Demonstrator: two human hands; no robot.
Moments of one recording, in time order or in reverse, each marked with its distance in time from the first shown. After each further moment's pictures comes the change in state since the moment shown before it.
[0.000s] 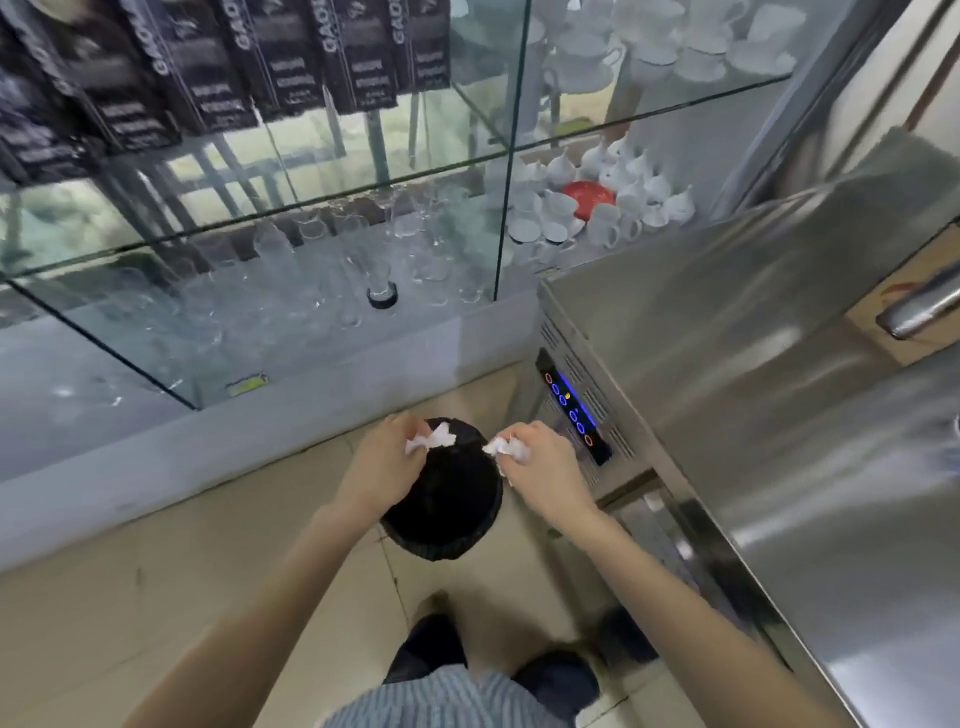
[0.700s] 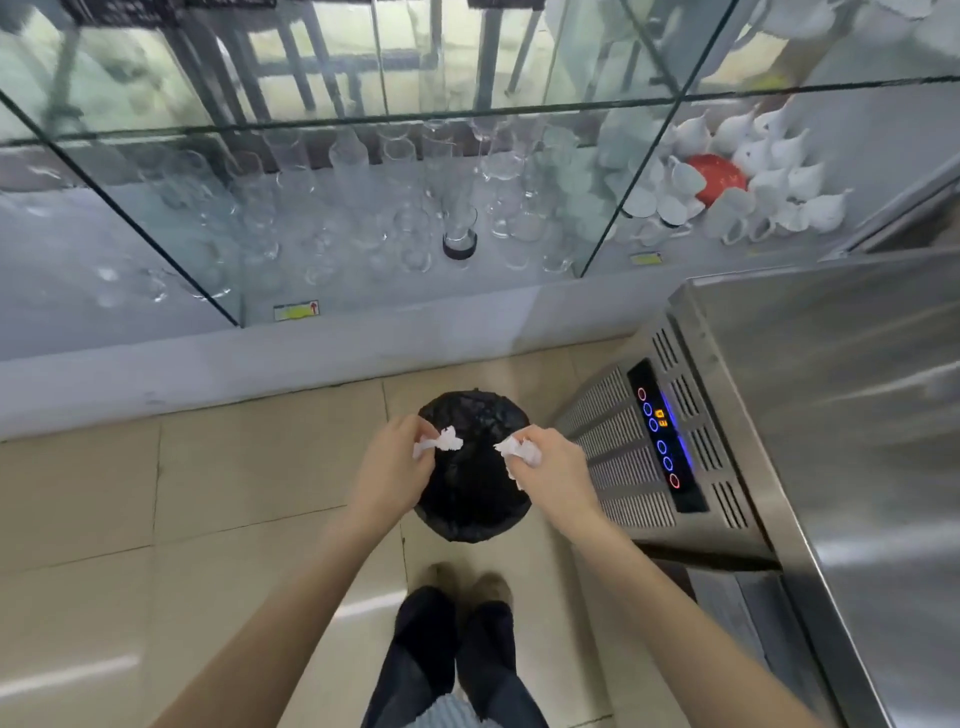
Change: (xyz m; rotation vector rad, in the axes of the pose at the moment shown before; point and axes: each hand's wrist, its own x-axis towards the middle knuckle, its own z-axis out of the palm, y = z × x) left_hand 0.032 -0.099 0.018 -0.122 0.119 -0.204; right_hand 0.079 0.004 0.095 0.001 -0.216 0.079
